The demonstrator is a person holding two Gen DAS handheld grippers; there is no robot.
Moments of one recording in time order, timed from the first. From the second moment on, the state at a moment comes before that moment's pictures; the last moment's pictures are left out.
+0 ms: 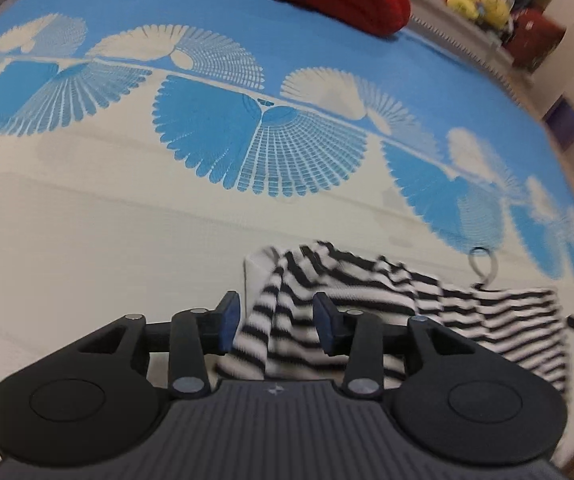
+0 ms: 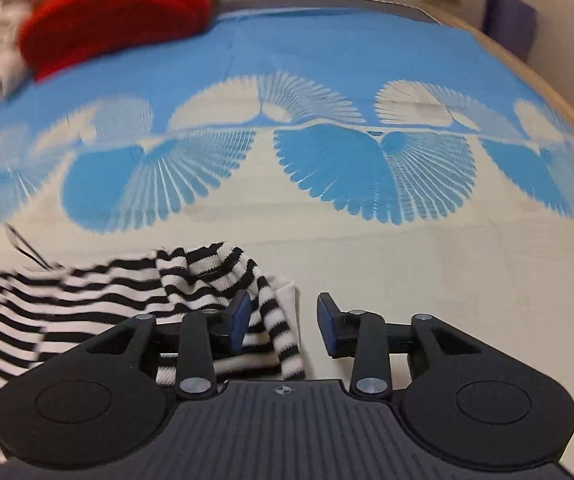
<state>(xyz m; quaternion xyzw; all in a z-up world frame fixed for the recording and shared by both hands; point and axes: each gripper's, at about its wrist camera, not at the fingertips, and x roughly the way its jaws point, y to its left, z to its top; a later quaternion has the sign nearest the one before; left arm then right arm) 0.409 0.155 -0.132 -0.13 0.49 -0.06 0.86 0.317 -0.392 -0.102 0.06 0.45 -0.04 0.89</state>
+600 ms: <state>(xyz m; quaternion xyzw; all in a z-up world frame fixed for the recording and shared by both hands) 0.311 0.208 -0.180 -0.11 0.62 -0.11 0.77 0.195 -0.424 -0.134 0.12 0.58 0.02 0.80</state>
